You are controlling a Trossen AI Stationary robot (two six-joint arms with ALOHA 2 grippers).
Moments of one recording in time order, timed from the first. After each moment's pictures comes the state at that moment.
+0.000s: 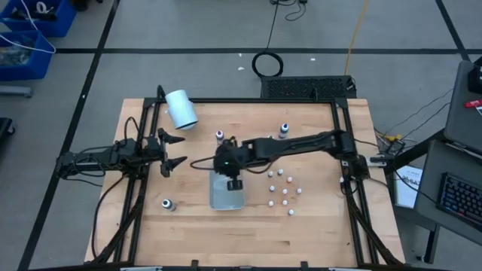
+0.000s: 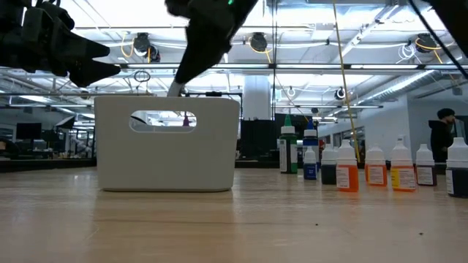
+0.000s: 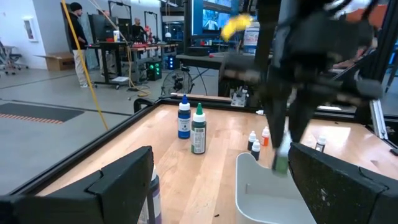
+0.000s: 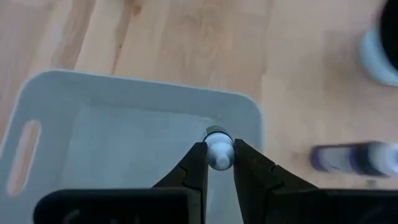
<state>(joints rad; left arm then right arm) 0.04 0.03 0.08 -0.03 -0.16 -0.03 0.06 2.12 1.90 -0.72 0.06 -0.14</state>
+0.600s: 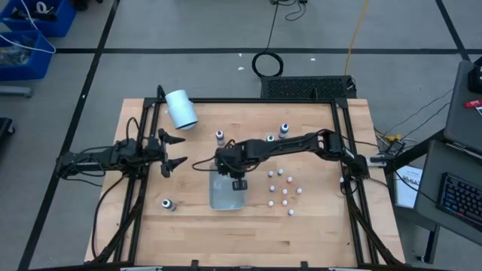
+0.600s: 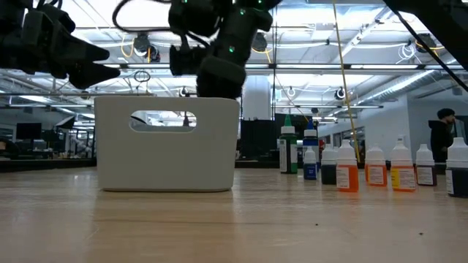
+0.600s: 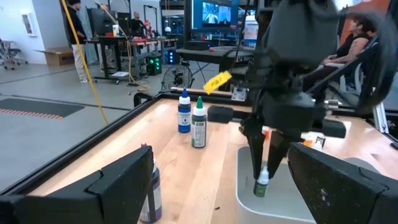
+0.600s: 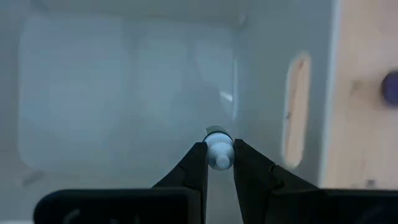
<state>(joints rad) 0.04 0.03 0.08 -0.06 -0.16 -0.04 0.02 2.22 1.88 -0.87 0.00 -0.10</state>
